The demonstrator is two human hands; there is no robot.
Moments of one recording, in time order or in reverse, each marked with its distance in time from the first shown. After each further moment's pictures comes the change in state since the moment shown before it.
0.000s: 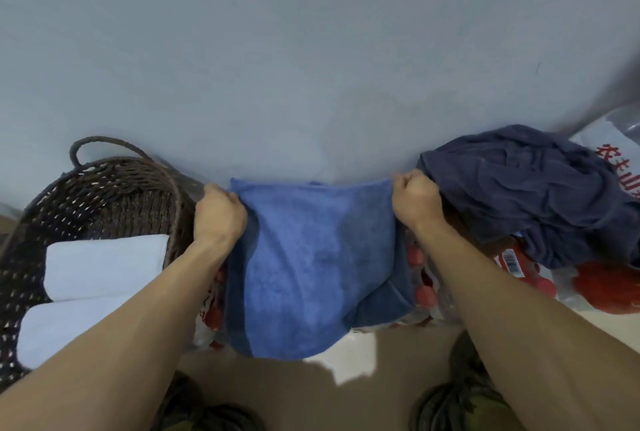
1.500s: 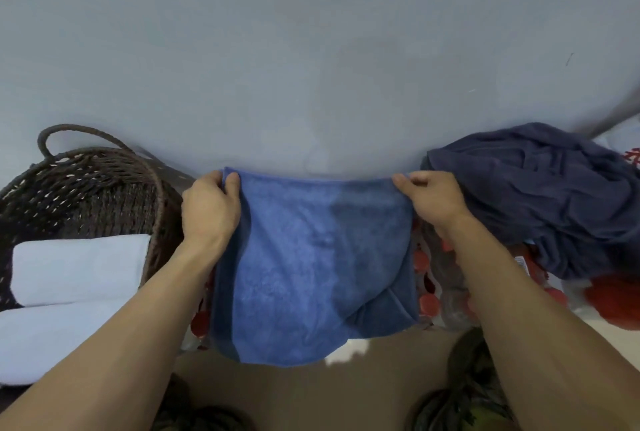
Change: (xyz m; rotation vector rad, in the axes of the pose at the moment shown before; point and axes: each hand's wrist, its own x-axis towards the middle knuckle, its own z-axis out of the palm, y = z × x) left_hand 0.011 -0.003 0.009 -0.029 0.163 0.215; right_hand 0.031 0.034 0.002 0.352 -0.162 -0.016
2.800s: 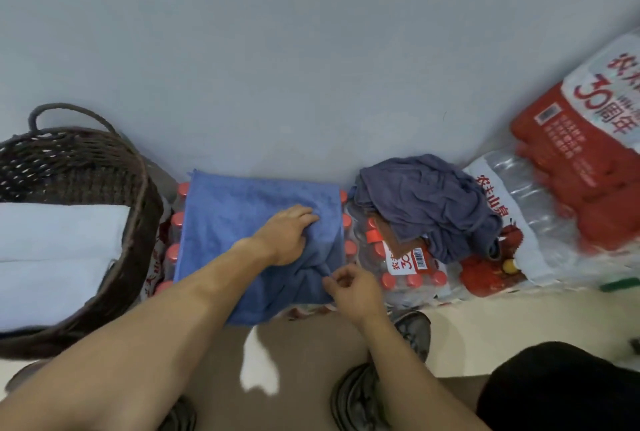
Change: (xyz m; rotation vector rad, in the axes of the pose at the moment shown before) left_hand -0.094 0.078 0.057 0.076 -0.667 0.744; right_hand -0.188 0.017 -0.002 -0.258 -0.081 0.103
